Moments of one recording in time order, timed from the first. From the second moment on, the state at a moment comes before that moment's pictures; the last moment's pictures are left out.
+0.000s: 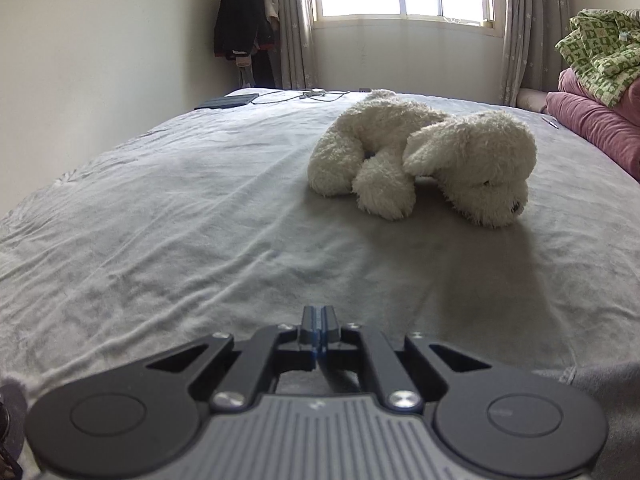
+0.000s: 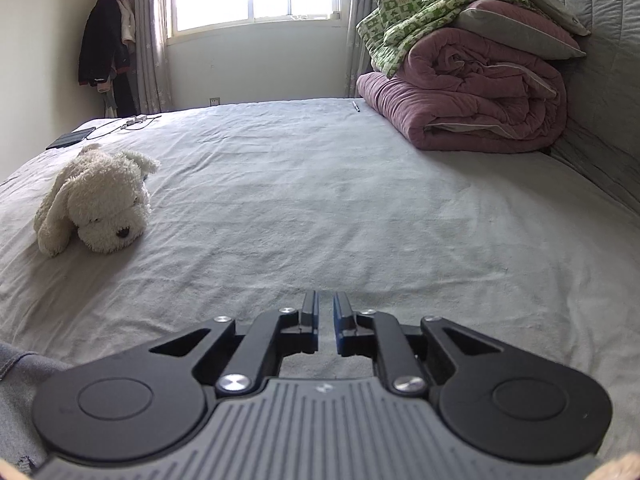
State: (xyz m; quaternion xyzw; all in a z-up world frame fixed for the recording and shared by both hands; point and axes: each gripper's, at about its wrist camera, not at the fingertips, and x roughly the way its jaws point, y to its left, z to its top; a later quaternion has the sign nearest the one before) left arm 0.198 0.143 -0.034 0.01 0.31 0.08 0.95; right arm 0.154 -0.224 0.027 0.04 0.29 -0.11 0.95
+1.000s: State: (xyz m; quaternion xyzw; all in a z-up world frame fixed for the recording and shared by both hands) left arm 0.195 0.136 -0.025 0.00 0.34 0.04 0.94; right arm 0.149 -0.230 0.001 -0.06 0.34 -0.16 0.92
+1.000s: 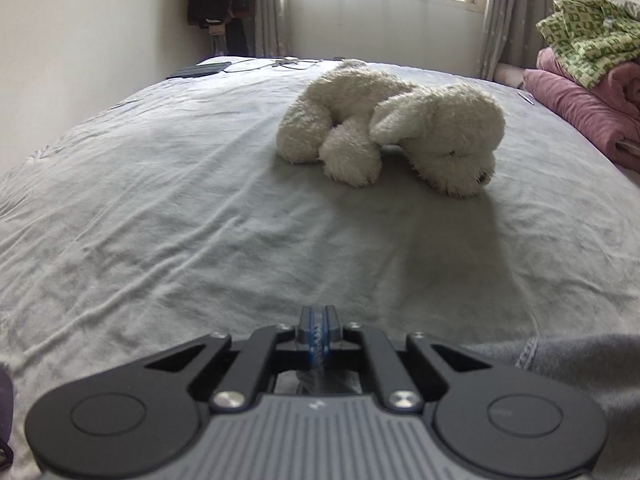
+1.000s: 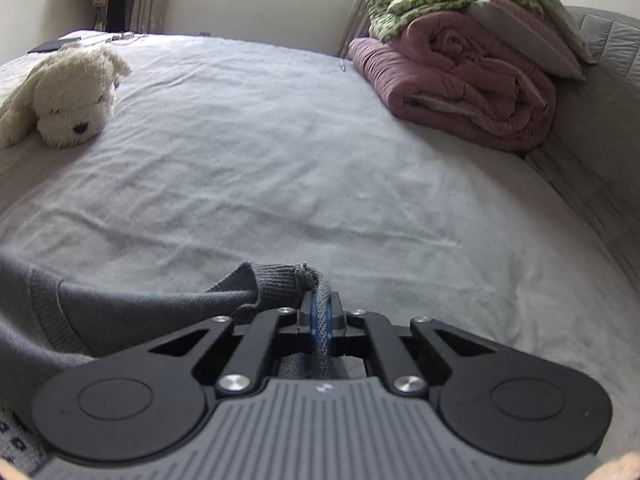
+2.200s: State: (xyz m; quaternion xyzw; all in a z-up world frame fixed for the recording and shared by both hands) left arm 0.185 0.161 -0.019 -0.07 0.35 0.07 0.93; right arm 0.152 -0.222 0.024 0.01 0.31 -0.17 0.93
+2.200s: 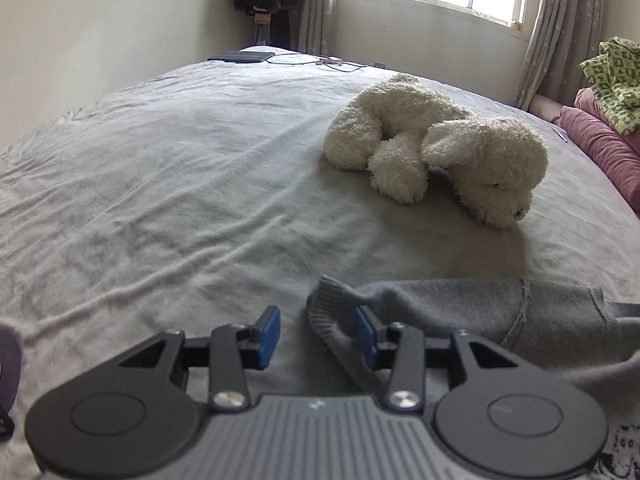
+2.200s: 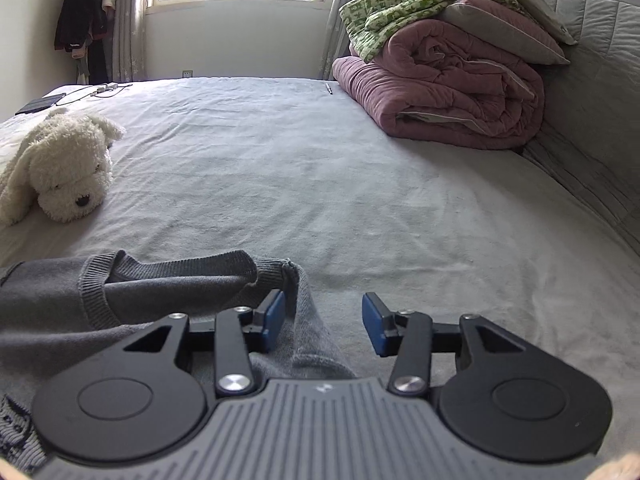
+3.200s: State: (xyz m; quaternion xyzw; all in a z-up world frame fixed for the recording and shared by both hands) left arm 0.026 0.101 -0.028 -0.12 0.46 -0.09 0.88; right arm -0.013 -0.196 0.018 0.16 0.39 -0.09 0.90
